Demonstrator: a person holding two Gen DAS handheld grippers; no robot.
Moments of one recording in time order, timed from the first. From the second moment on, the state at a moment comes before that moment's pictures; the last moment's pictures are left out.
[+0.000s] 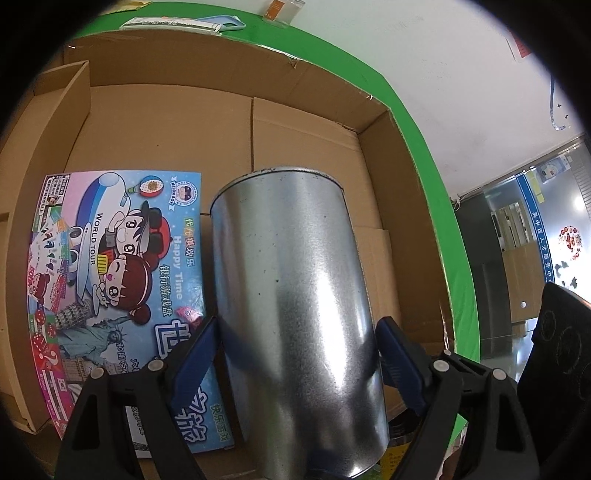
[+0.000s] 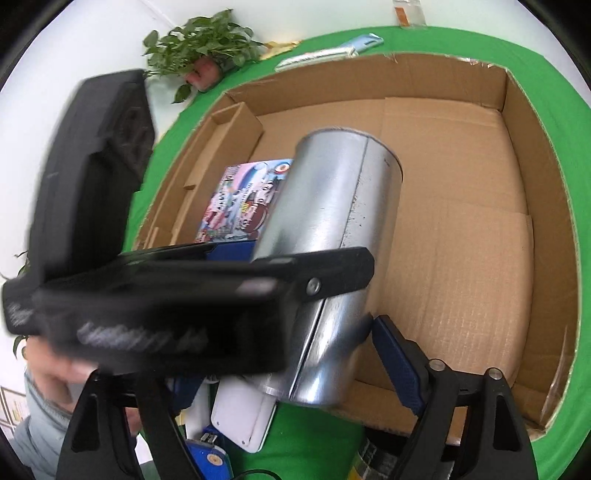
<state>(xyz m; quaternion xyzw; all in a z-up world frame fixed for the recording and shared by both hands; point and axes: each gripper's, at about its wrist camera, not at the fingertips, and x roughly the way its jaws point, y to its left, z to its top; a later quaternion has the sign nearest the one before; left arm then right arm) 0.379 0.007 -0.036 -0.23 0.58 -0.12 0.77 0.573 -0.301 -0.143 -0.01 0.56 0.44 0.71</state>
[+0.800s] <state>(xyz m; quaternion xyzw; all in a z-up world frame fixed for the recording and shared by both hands) 0.215 0.019 0.064 -0.03 0.31 0.09 0.95 0.459 -0.363 -0.106 -0.05 0.37 0.29 0.88</state>
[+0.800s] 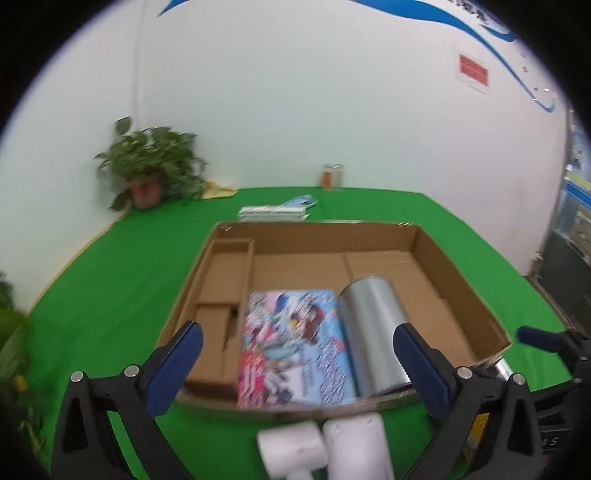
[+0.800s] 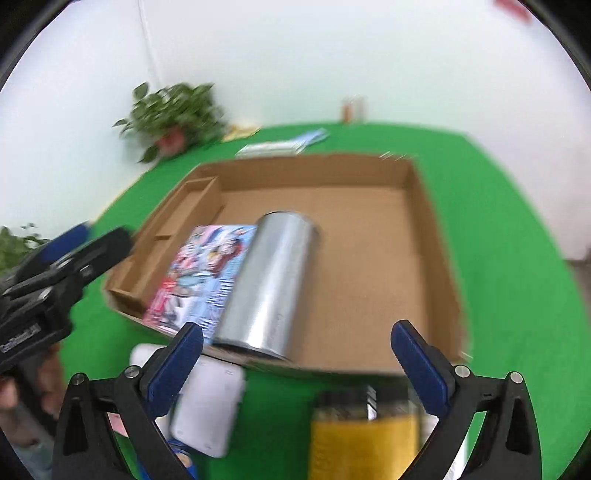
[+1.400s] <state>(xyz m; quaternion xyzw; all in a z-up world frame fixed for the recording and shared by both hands) 0.149 -0.019 0.044 -0.04 0.36 0.07 0.93 0.357 -0.424 -0.099 -0.05 0.29 0.25 0.92</state>
